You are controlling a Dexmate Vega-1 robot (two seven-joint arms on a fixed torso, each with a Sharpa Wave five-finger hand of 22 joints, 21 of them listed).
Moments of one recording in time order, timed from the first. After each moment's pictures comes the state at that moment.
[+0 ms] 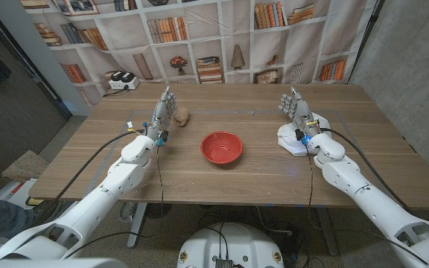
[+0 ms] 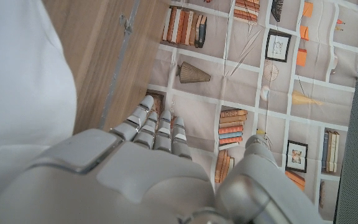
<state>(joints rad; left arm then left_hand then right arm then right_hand) 0.85 0.51 0.37 -1.33 -0.64 -0.29 -0.01 0.26 -0.10 0.13 0.11 0.33 -0.12 0.03 0.21 0.18 -0.07 -0.01 0.23 0.18 -0.11 0.01 0.20 0.18 -0.12 -0.02 0.24 0.17 -0.85 -0.49 -0.33 -1.31 0.63 0.26 0.05 0.23 -0.02 0.29 -0.06 0.18 0.15 0.08 0.21 0.19 0.14 0.10 0.25 0.18 0.06 0.06 0.21 0.18 0.10 -0.04 0.49 0.17</state>
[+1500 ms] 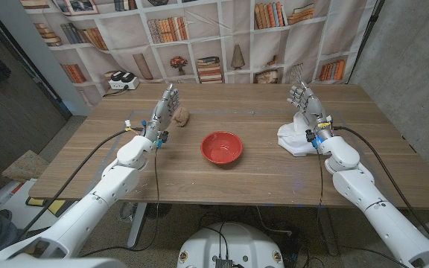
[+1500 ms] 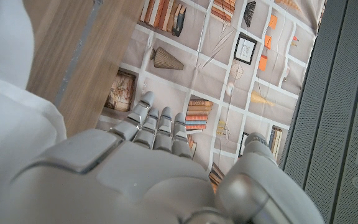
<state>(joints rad) 0.95 0.56 0.33 -1.50 -0.59 -0.28 -0.01 0.29 -0.08 0.13 0.11 0.34 -0.06 0.04 0.22 0.18 -0.03 -0.02 0.23 0.18 -0.06 0.00 0.20 0.18 -0.09 -0.03 0.24 0.17 -1.04 -0.49 -0.16 -1.52 0.45 0.35 0.04 0.25 -0.01 0.30 -0.08 0.18 0.20 0.06 0.21 0.19 0.21 0.08 0.26 0.18 0.12 0.03 0.21 0.18 0.15 -0.03 0.49 0.17</state>
